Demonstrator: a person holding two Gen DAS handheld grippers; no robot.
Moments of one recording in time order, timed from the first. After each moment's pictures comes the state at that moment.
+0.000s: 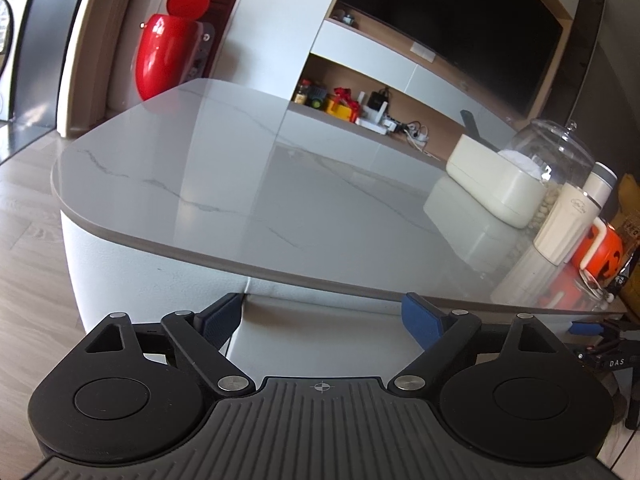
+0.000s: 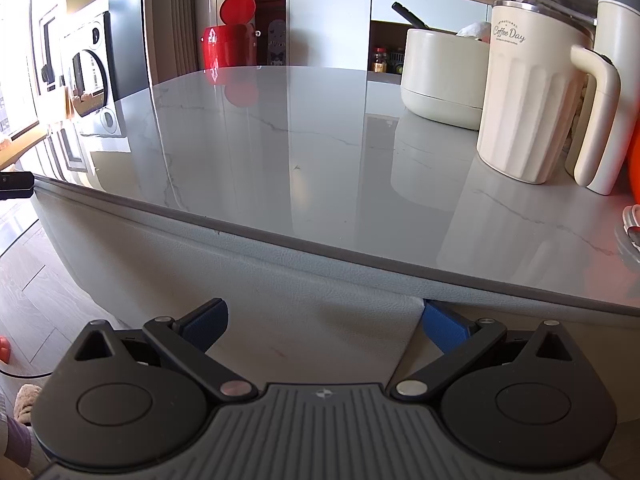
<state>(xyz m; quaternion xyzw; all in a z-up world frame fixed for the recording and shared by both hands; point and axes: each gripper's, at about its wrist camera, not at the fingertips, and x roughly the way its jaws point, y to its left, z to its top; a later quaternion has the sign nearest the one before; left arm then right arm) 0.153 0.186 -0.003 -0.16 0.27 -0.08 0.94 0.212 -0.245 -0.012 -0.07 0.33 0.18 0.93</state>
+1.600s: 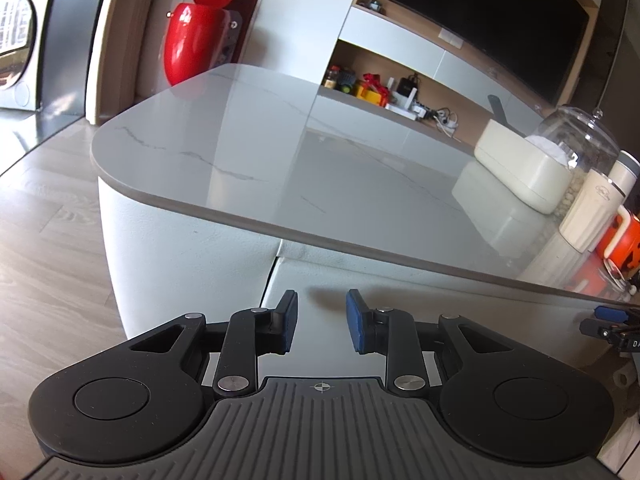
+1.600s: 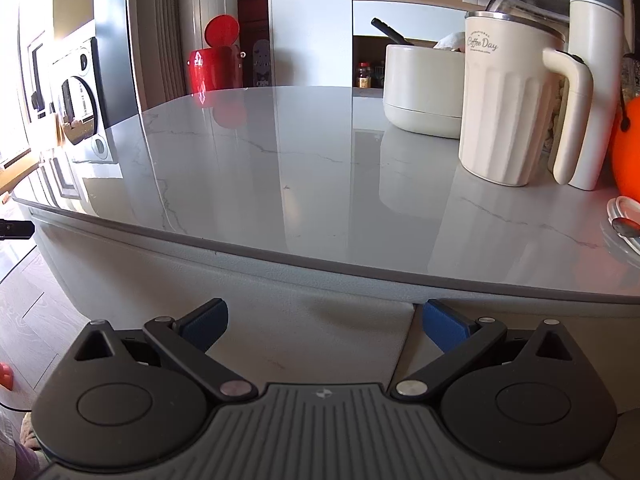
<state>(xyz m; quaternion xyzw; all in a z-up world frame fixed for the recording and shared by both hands) 0.140 0.186 -0.008 -0.16 0.30 -0.03 0.94 0.207 -0.250 -0.006 -0.04 0.31 0.16 0.94</state>
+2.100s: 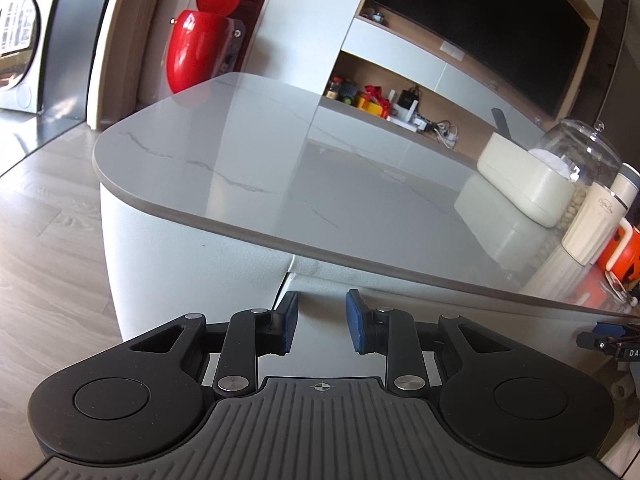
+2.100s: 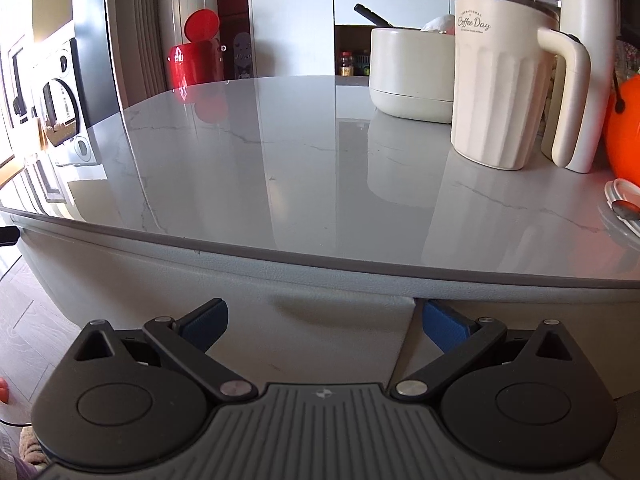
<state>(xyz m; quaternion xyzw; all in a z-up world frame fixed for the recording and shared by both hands) 0.142 0.194 -0.011 -0.17 0.28 -0.03 0.94 0.209 -0.243 -0.010 -0.02 0.32 0.14 0.94</state>
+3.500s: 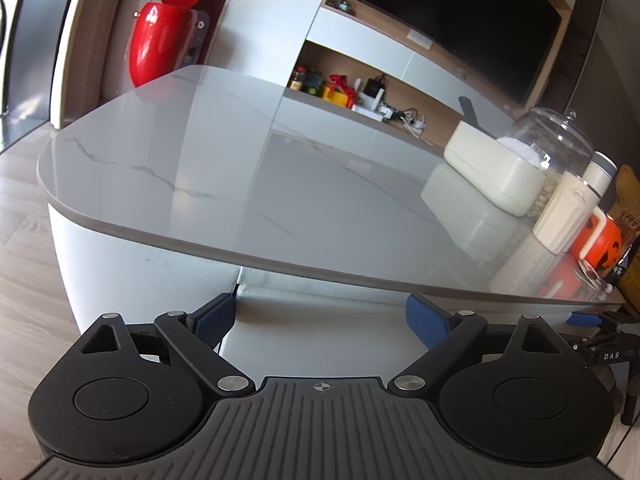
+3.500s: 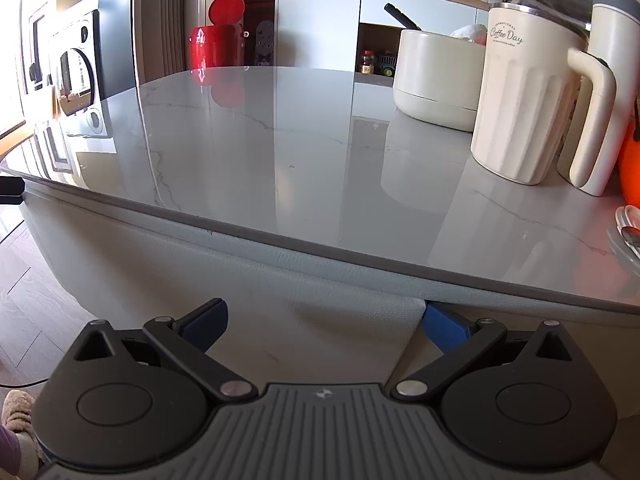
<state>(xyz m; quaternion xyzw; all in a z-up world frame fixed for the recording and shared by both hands) 0.159 0.186 -0.008 -0.17 0.29 -0.09 0.94 0.206 -0.233 -0.010 -0.07 0.32 0.15 0.93</state>
